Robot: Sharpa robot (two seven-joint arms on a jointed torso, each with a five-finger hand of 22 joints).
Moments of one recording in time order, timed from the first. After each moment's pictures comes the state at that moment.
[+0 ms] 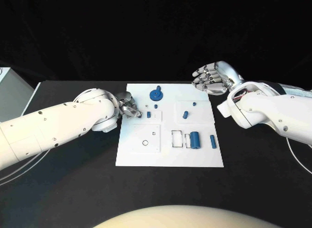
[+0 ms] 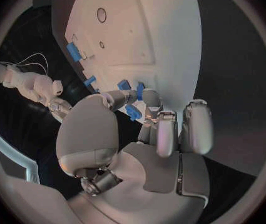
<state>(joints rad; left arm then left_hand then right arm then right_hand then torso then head) 1.20 -0.67 0.02 1.37 -1.20 -0.04 -0.51 1.05 -0.29 0.87 0.17 0.38 0.86 0.03 0.75 0.92 1.23 -0.04 1.05 0.64 1.47 -0.09 1.57 1.31 0.07 1.44 0.01 1.39 1.31 1.32 -0.85 -0.14 1.48 -0.85 -0.63 0.10 1.30 -0.24 0.47 0.16 0.50 0.84 0.21 0.23 0.32 1.01 0.18 0.21 0.07 0.97 0.15 0.07 0.36 0.17 0.93 0.26 0.06 0.07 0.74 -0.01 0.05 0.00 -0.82</state>
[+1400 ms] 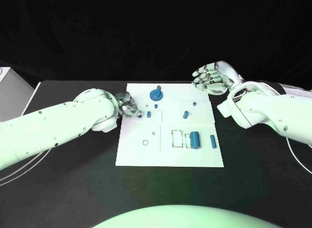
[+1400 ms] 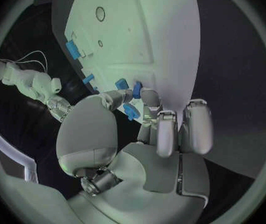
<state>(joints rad) 1.20 -0.67 0.02 1.37 -1.18 -0.06 -0.51 1.01 -0.29 0.74 0.22 0.38 0.88 0.03 0.74 0.90 1.23 -0.03 1.05 0.64 1.47 -0.09 1.57 1.31 0.07 1.44 0.01 1.39 1.31 1.32 -0.85 -0.14 1.48 -0.85 -0.63 0.10 1.30 -0.24 0.47 0.16 0.50 0.85 0.22 0.23 0.31 1.01 0.18 0.21 0.07 0.97 0.15 0.07 0.36 0.17 0.93 0.26 0.06 0.07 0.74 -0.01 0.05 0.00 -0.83</state>
